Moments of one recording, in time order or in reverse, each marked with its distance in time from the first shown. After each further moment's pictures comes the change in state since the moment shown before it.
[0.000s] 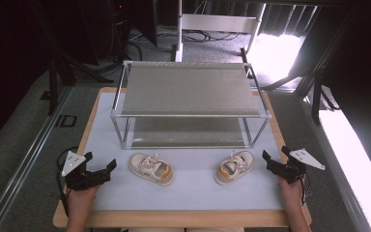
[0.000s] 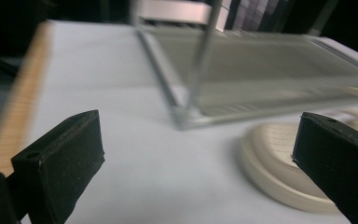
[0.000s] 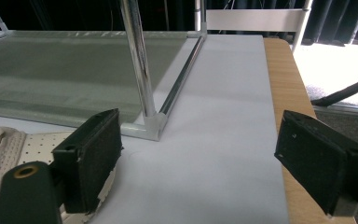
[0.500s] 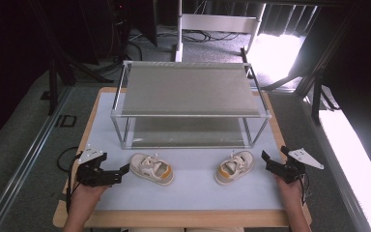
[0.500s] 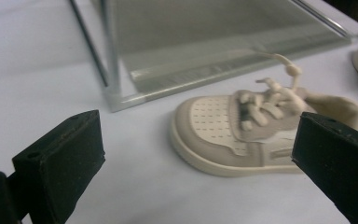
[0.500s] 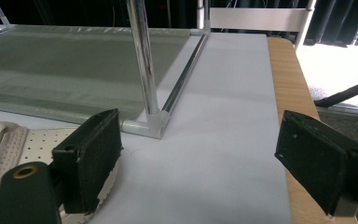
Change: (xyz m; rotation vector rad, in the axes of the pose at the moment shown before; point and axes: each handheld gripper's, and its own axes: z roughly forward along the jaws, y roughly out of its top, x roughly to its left) left arm -0.039 0.034 0.004 0.234 -0.120 0.079; right arm 0.001 0.000 0.001 0.010 0.005 -0.018
